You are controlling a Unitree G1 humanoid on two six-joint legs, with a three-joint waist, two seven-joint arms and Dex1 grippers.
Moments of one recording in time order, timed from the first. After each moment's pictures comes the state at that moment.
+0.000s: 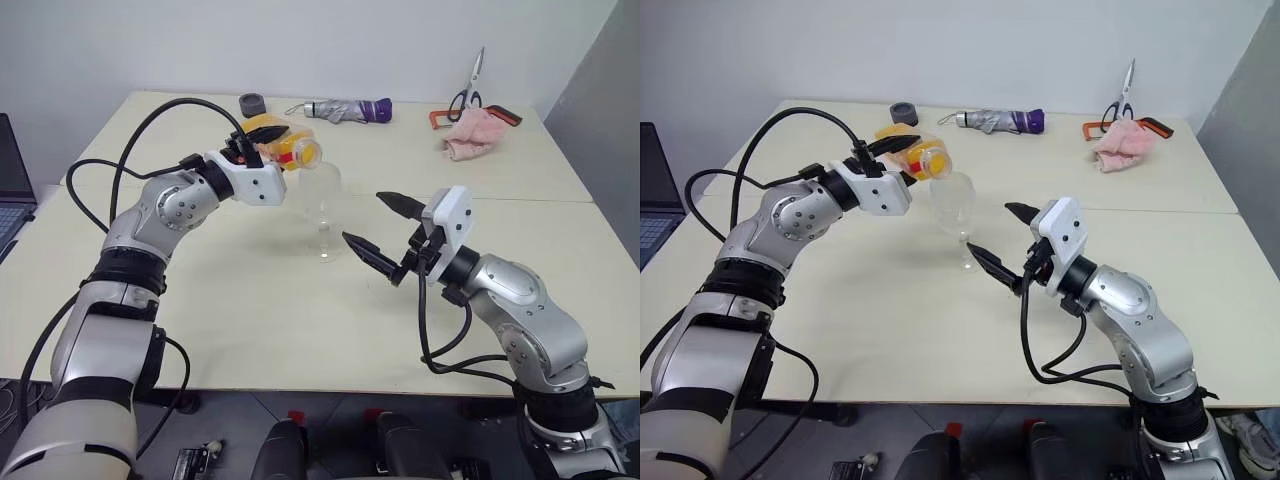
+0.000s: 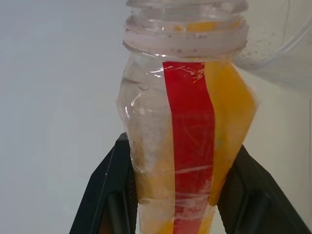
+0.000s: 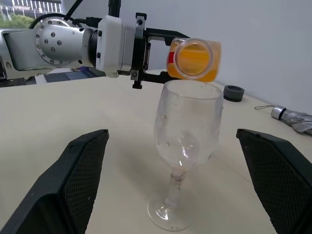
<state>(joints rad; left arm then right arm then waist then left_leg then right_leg) -1.02 0.68 -0.22 0.82 0.53 -0.81 -0.28 -0.39 -0.37 0.12 -0.52 0.40 0.53 0.52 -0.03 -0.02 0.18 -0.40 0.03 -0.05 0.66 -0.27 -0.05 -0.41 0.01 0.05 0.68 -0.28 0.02</state>
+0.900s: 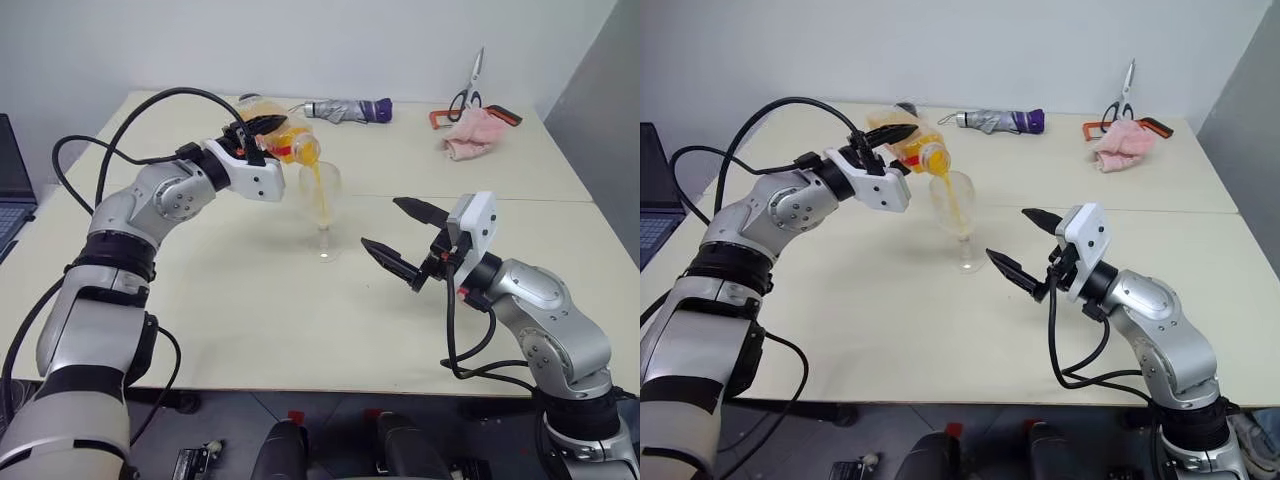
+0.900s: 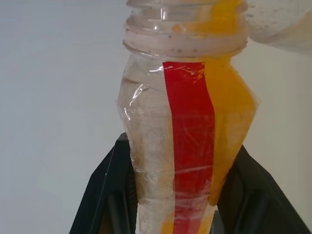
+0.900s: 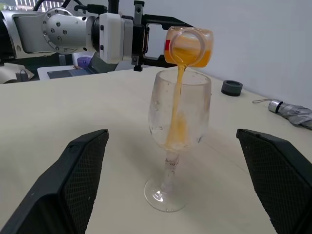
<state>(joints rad) -1.10 0.72 -0.28 0.87 0.65 -0.84 -0.15 -0.34 -0.43 0.04 -0.53 0.45 0.51 0.59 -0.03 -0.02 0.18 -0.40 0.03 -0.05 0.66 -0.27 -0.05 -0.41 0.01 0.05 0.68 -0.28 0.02</state>
